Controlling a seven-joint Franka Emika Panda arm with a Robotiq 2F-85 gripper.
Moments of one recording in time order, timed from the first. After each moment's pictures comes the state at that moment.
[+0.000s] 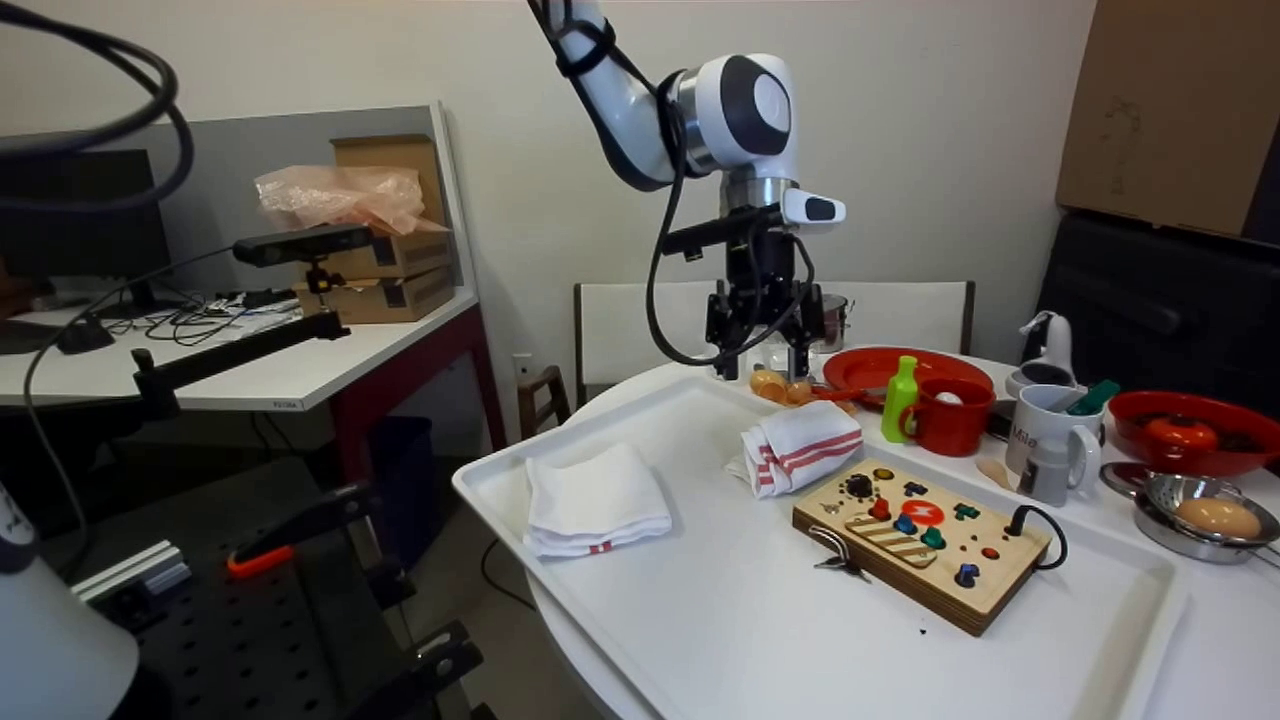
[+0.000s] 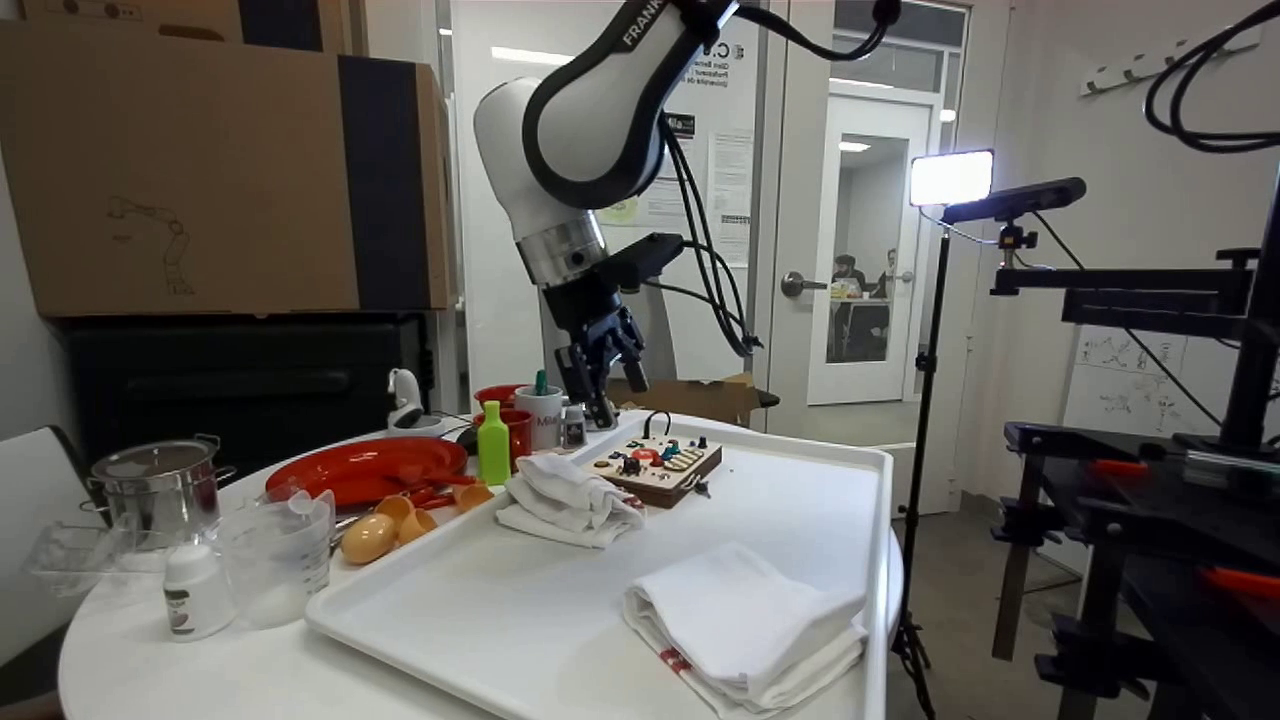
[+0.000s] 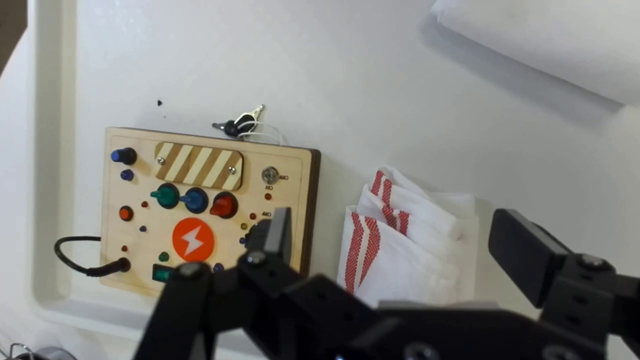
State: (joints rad) arm 0.08 0.75 -0.05 -1.66 -0.28 2.13 0.21
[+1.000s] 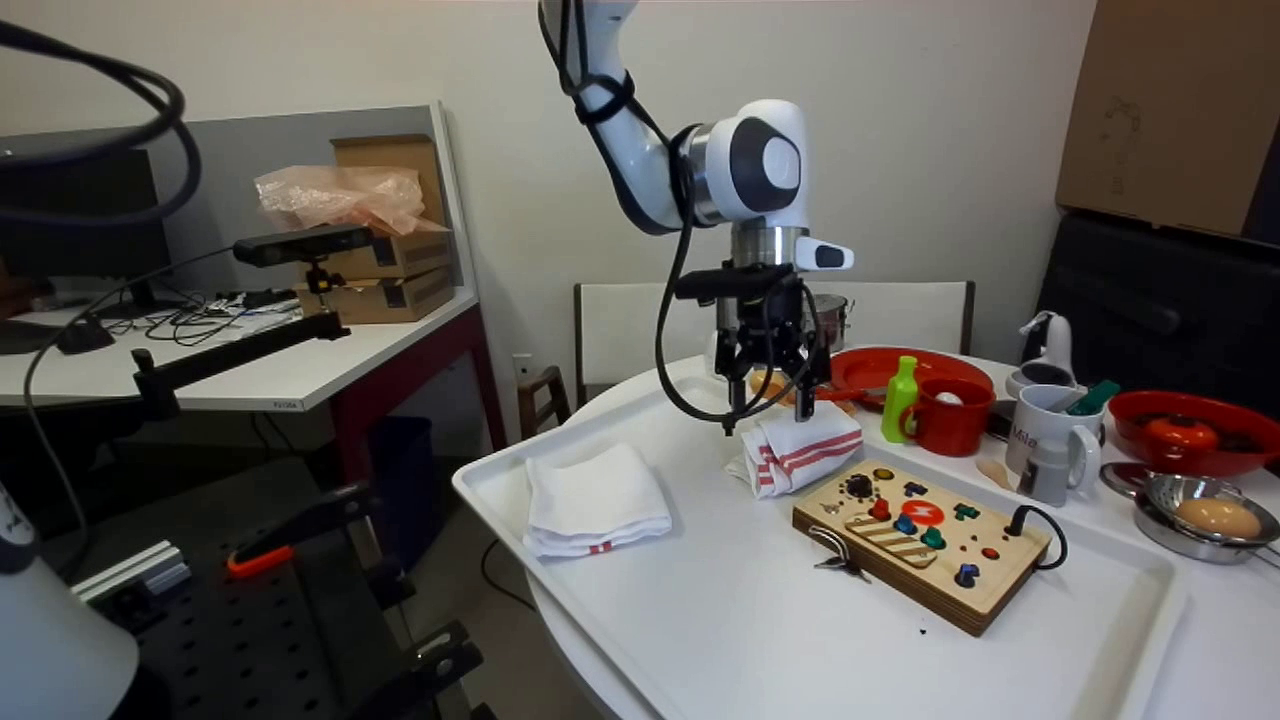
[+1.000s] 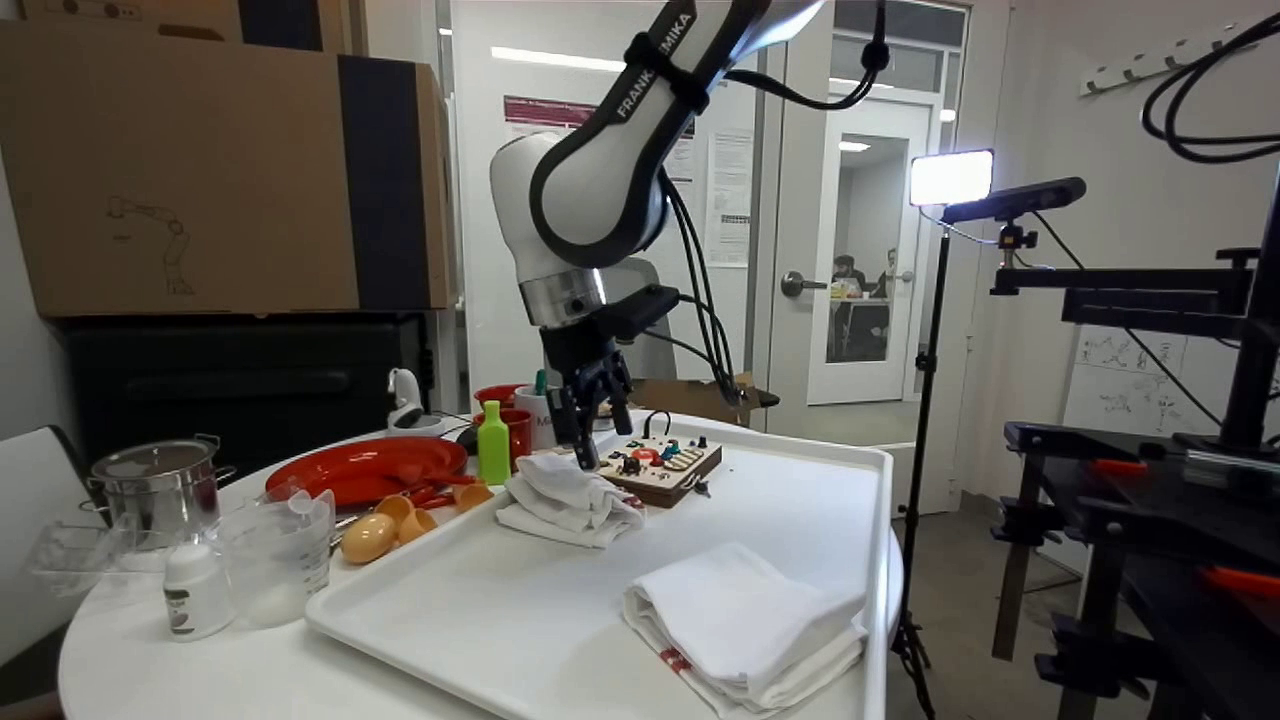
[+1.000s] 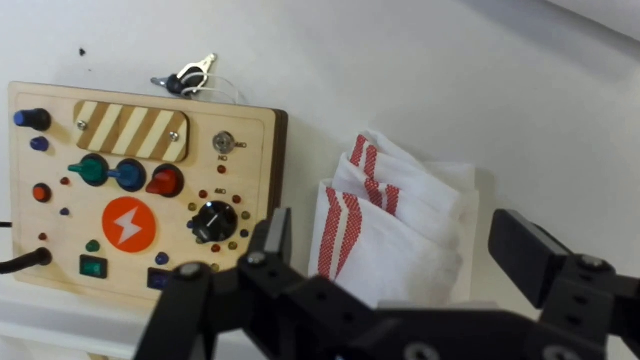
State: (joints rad) arm 0.05 0.86 -0.05 -1.62 -0.22 2.29 0.15
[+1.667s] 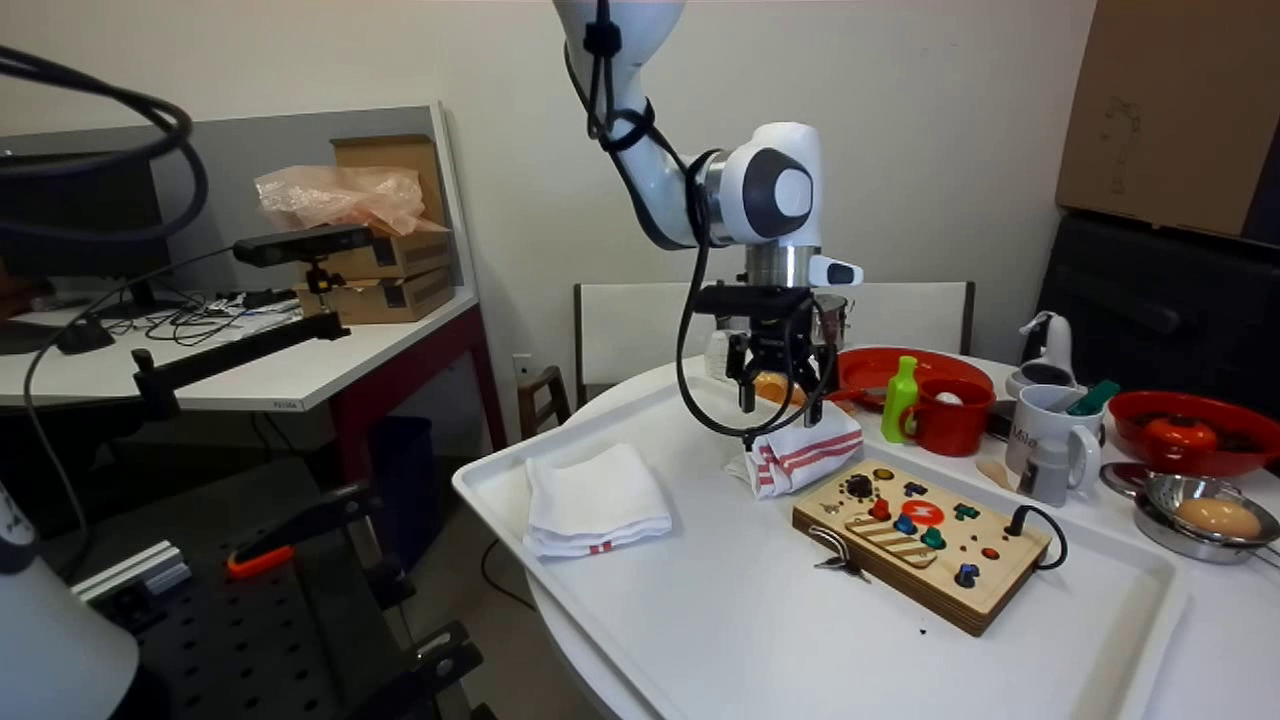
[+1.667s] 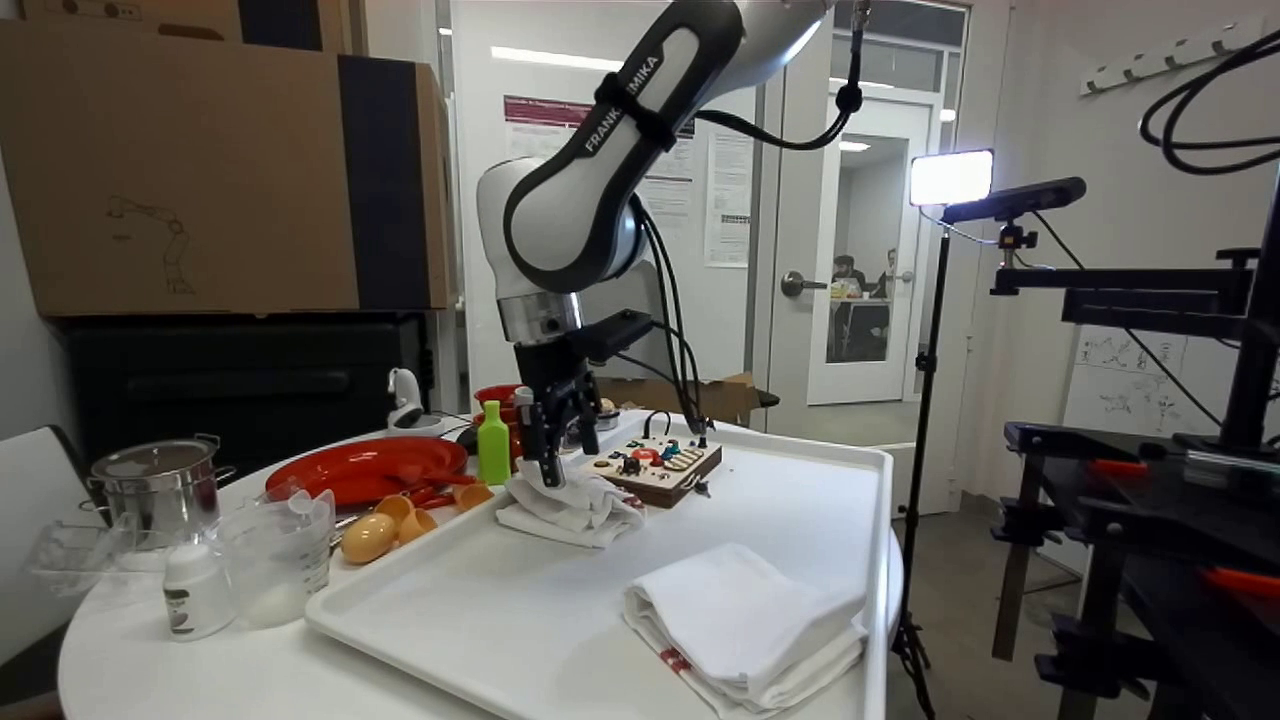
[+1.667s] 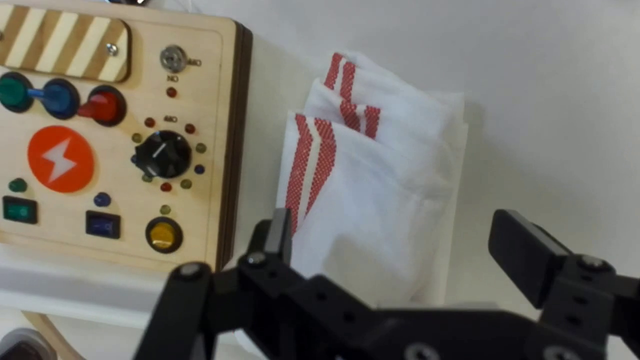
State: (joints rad) arm 0.03 0.97 -0.03 -1.47 -0.16 2.31 0.07
